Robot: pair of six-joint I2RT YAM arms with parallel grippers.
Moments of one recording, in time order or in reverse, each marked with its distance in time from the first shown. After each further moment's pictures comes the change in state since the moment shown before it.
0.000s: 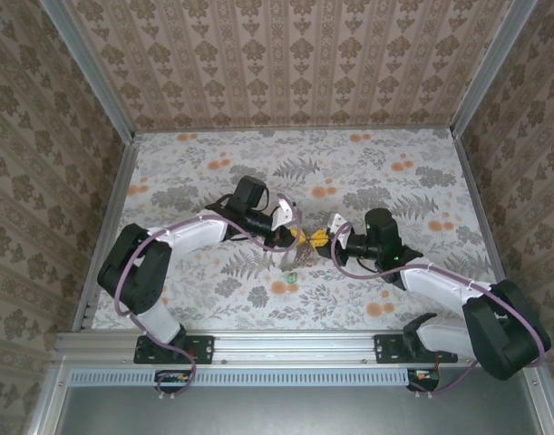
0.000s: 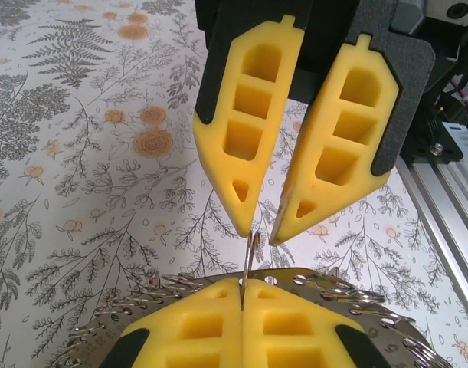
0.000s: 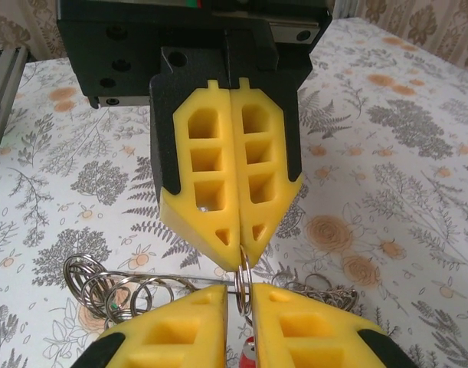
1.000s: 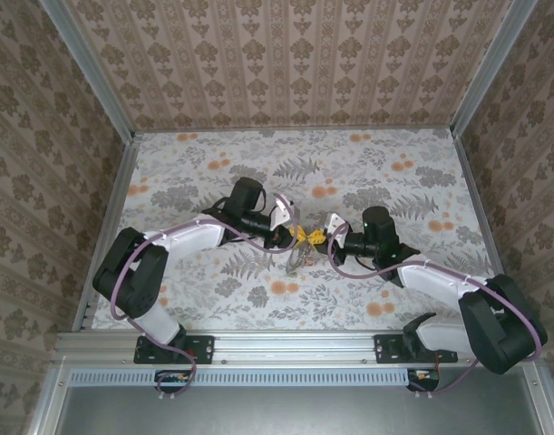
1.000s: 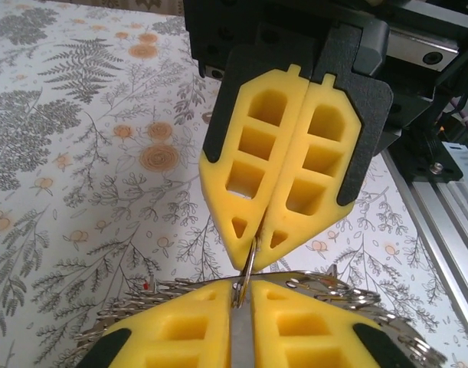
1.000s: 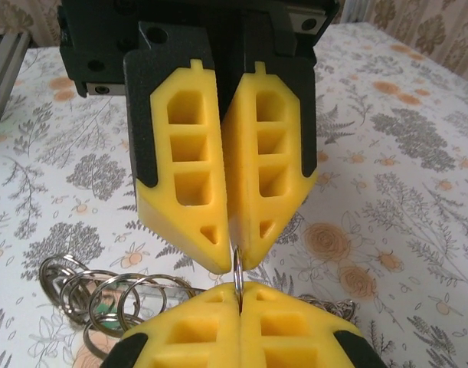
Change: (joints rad) left arm -0.006 -0.035 -0.047 0.081 0.000 -0.064; right arm 0.001 0.037 0.037 -0.029 -0.011 -0.068
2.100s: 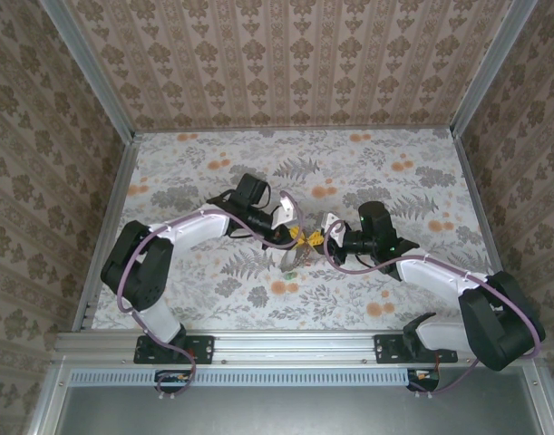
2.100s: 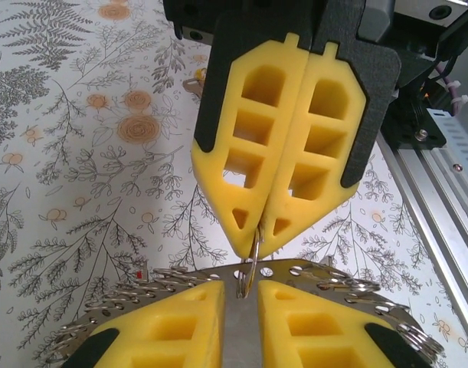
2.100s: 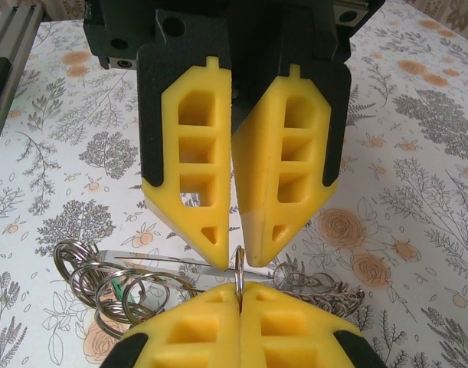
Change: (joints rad) left arm 0.007 0.066 0.127 -0.252 0.008 0.155; right arm -0.001 0.020 0.059 -0.131 -0.025 -0.068
